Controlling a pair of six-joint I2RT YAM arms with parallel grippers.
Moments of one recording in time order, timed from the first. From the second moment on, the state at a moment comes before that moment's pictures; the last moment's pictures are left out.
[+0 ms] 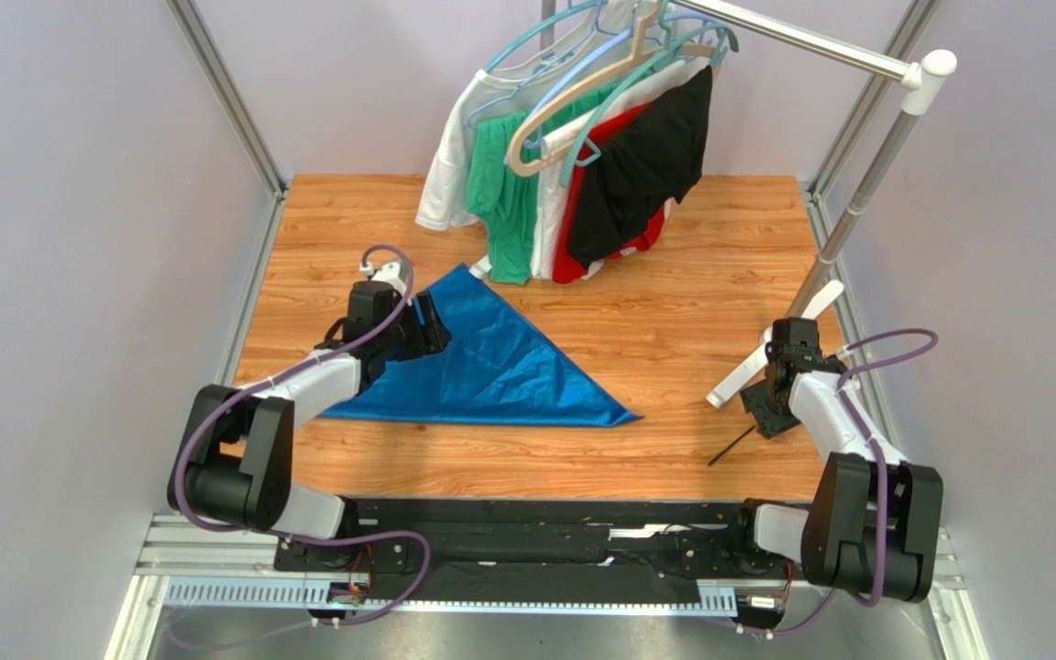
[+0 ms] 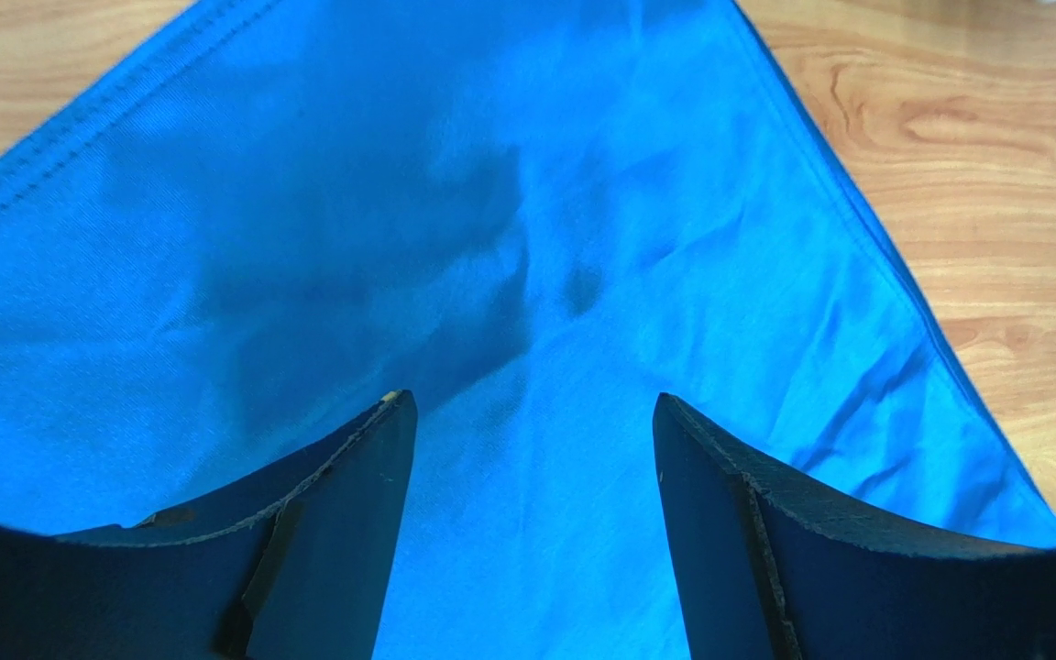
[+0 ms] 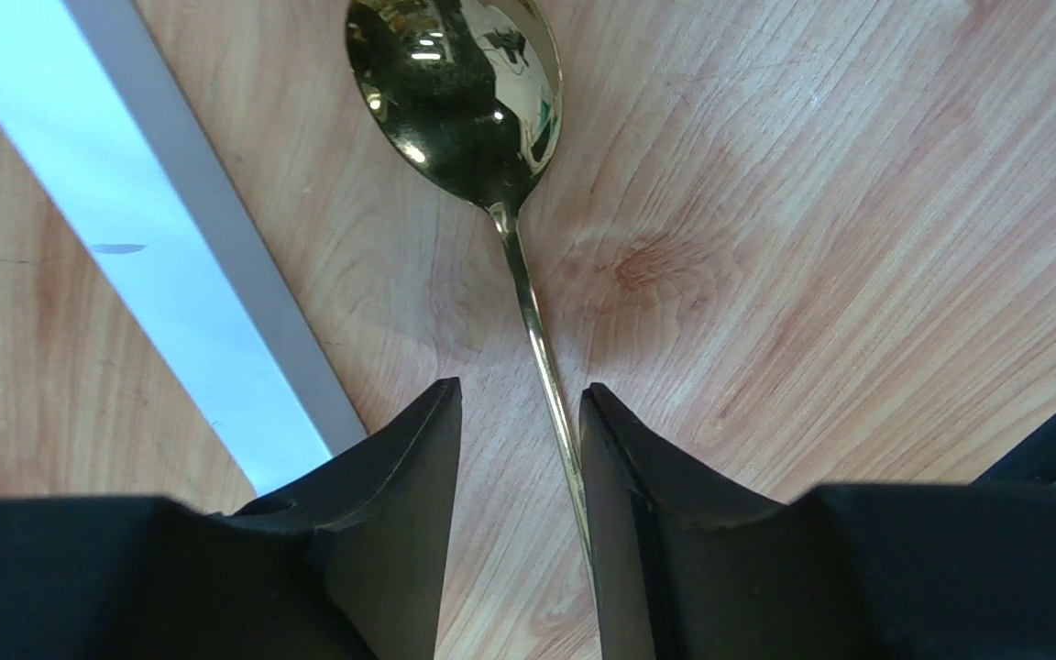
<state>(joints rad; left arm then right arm) -0.21 1.42 0.64 0.10 0.13 -0.42 -0.17 1.21 0.63 -0.66 0.25 0.98</state>
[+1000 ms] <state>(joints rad) -0.21 1.40 0.64 0.11 0.14 -0.41 -0.20 1.29 0.62 -0.58 0.23 0.90</state>
